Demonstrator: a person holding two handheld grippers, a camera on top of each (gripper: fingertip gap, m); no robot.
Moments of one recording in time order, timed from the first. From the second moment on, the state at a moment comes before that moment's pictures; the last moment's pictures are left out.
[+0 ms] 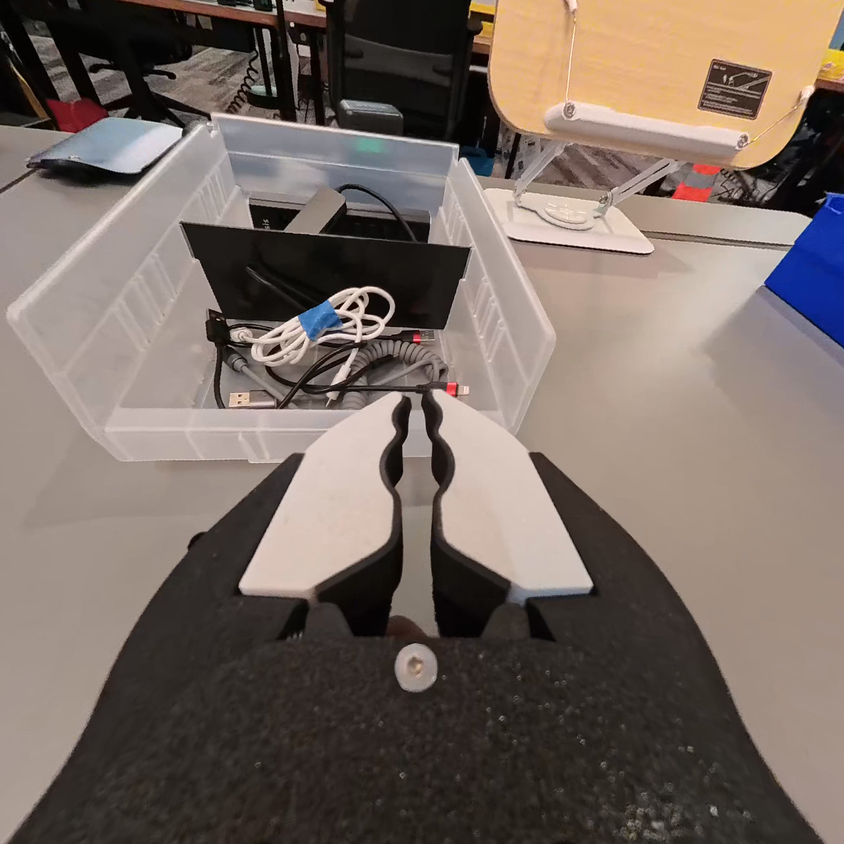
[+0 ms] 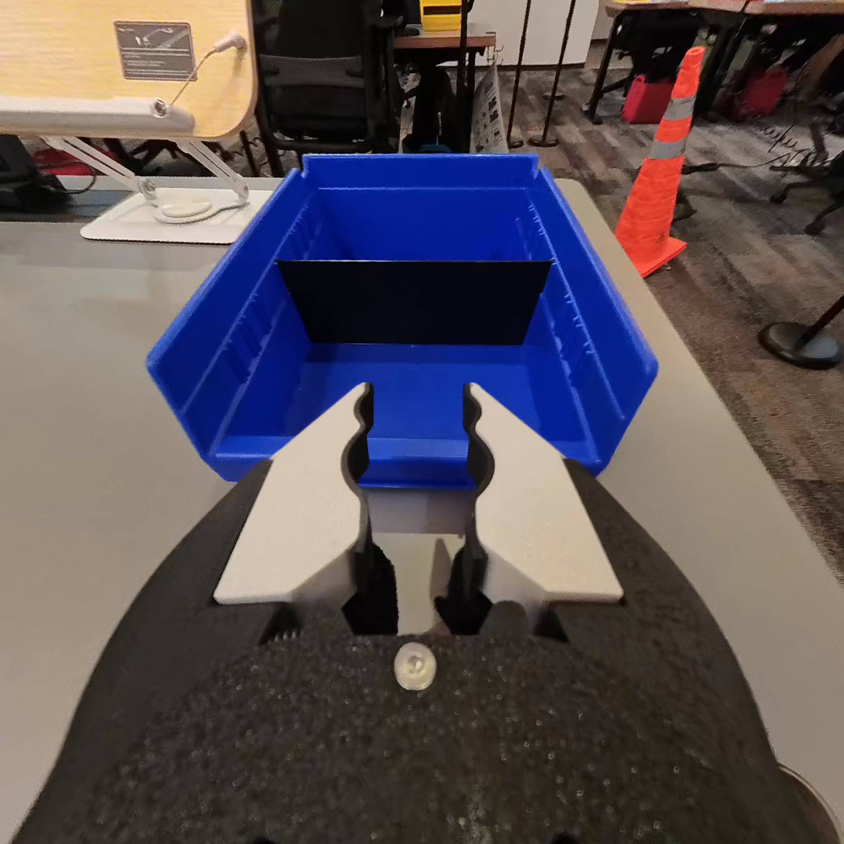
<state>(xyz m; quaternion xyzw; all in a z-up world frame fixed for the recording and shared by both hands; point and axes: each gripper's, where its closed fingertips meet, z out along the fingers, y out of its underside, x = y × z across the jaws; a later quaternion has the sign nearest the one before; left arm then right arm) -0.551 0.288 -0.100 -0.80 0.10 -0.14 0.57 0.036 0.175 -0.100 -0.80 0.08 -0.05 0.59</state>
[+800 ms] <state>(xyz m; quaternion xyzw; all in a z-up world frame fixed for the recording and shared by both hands) -0.540 0.287 -0.132 -0.84 0.12 -0.13 0.51 -0.183 0.171 -0.108 -0.77 -0.22 0.04 0.60</state>
